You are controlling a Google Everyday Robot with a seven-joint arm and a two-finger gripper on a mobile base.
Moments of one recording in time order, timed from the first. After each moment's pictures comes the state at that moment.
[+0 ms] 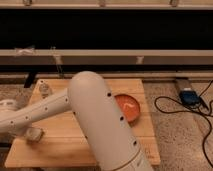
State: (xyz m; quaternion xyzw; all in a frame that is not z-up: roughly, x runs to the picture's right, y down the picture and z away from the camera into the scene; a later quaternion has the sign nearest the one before) arm -0.438 0.227 0.786 -0.27 -0.08 0.09 0.96
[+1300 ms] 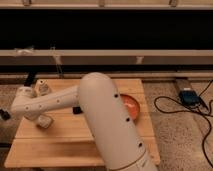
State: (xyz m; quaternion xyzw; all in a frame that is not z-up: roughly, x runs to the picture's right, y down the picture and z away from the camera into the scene) arm -0.388 0.166 0.848 -0.25 -0.04 0.23 0.94
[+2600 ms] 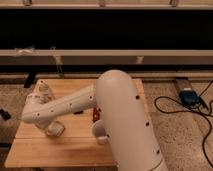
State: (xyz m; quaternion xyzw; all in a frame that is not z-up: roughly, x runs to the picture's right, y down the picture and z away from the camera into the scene) arm -0.319 0.205 0.812 -0.27 0.00 0.23 0.93
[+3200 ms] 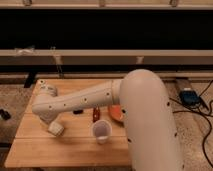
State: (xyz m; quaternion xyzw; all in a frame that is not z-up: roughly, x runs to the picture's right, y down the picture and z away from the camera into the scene) arm -0.290 0.167 0.781 -0.29 -0.06 0.26 0.92
